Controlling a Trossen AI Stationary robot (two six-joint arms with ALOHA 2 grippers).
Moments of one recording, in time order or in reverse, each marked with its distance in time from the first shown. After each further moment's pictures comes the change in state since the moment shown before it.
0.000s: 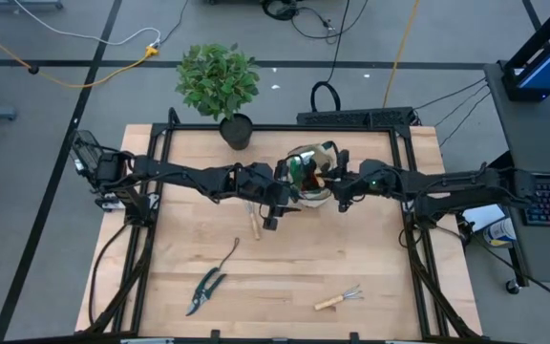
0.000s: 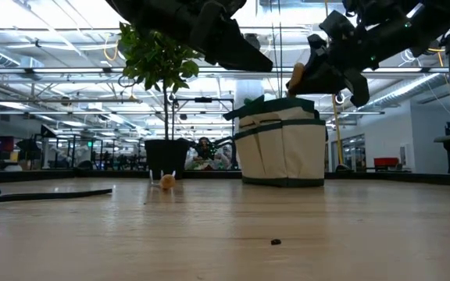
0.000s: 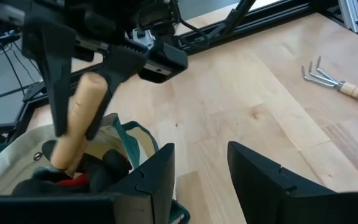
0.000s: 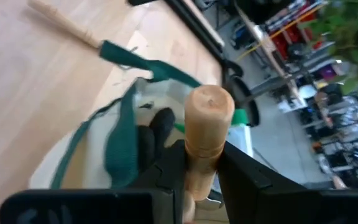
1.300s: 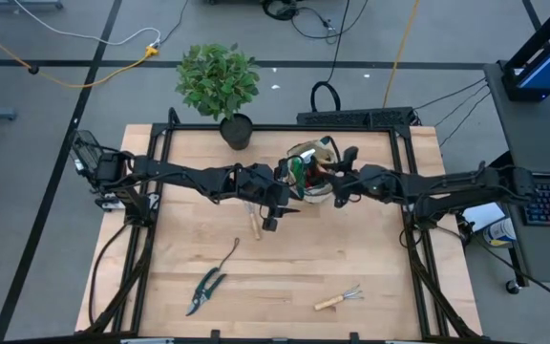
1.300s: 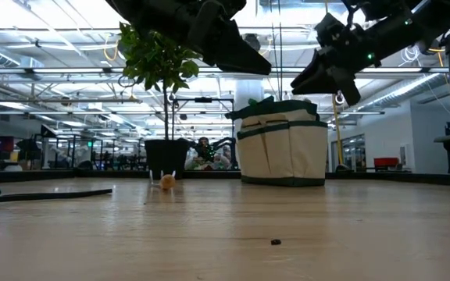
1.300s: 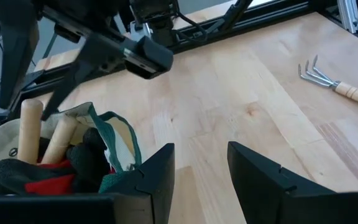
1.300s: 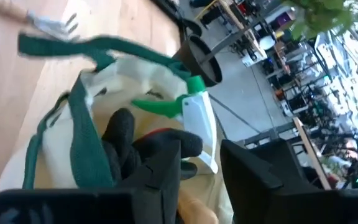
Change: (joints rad) left arm -0.004 -0.001 0.000 -0.023 -0.001 -0.036; right arm 0.075 -0.008 0.000 0.017 0.321 0.130
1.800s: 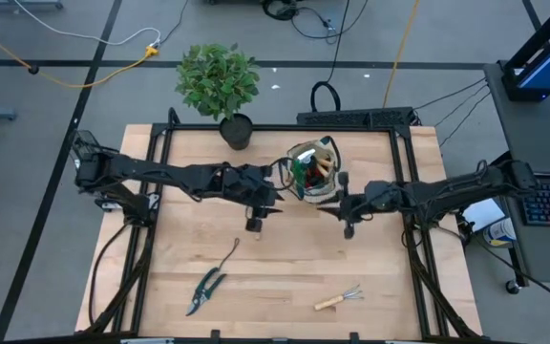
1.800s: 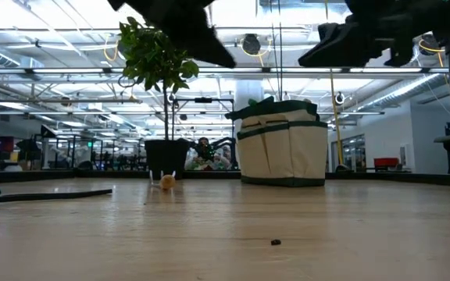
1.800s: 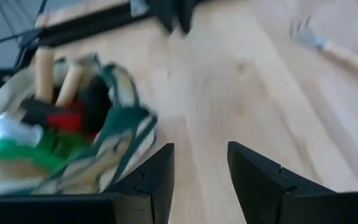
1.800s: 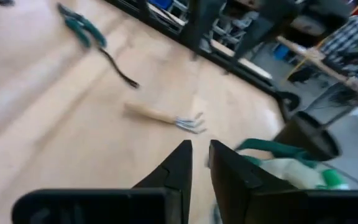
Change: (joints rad) left arm -0.035 -0.159 0.001 -0.331 -0.096 -0.031; right arm 0.203 -0.045 0.000 -0.042 -0.298 0.288
